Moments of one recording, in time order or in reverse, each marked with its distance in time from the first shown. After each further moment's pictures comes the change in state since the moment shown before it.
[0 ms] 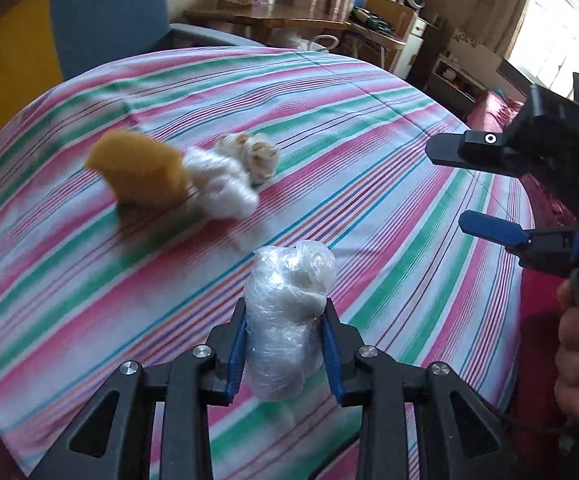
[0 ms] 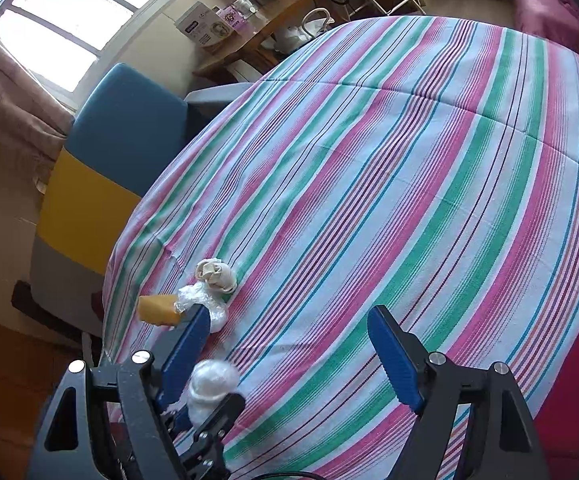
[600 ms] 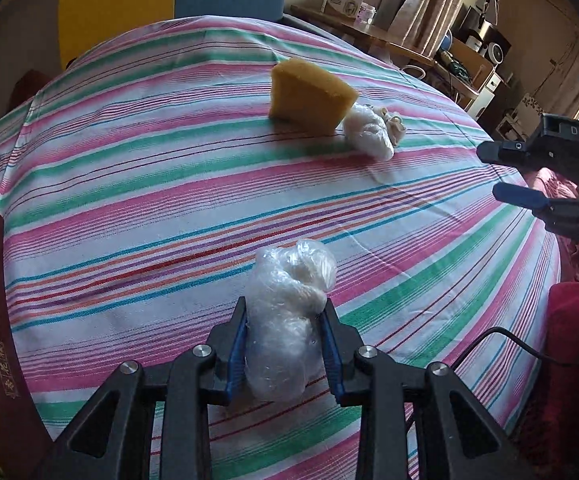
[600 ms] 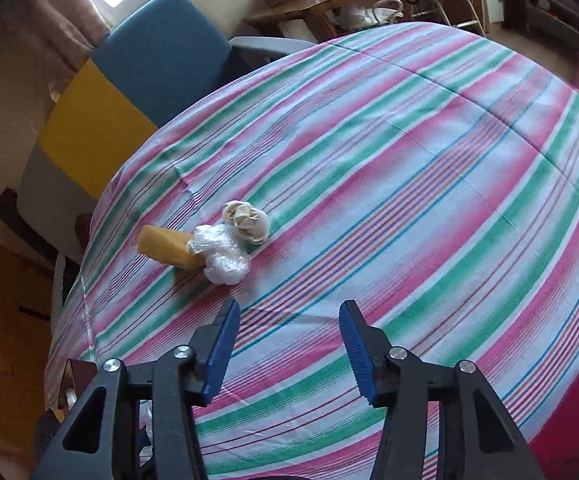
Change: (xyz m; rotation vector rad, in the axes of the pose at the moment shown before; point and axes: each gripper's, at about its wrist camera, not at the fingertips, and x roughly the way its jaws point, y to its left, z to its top) left arm -0.021 0.063 -0.070 -0.273 -0.045 0.079; right arm 0.020 0.054 -0.015 -0.295 0.104 -0.058
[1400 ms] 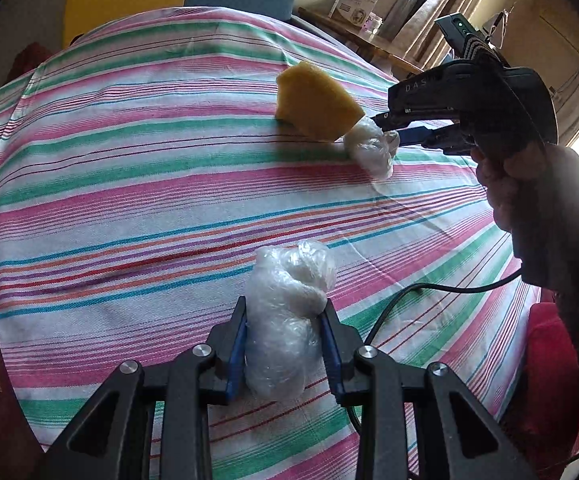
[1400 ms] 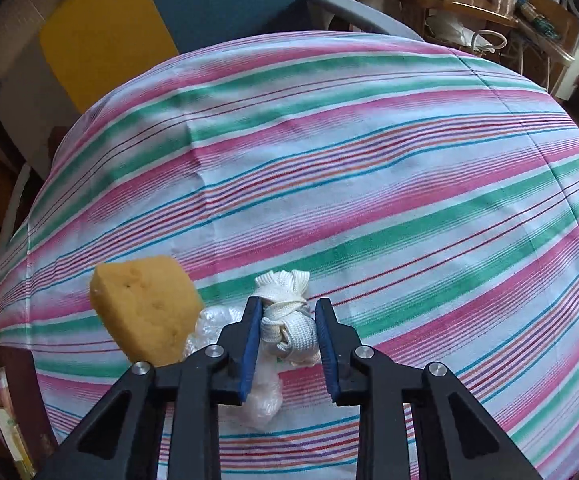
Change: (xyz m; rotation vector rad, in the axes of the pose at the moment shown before) left arm 0.003 0.011 0.003 -0.071 0.001 -0.079; right arm 0.118 0.064 0.065 -0.304 0.177 -0.121
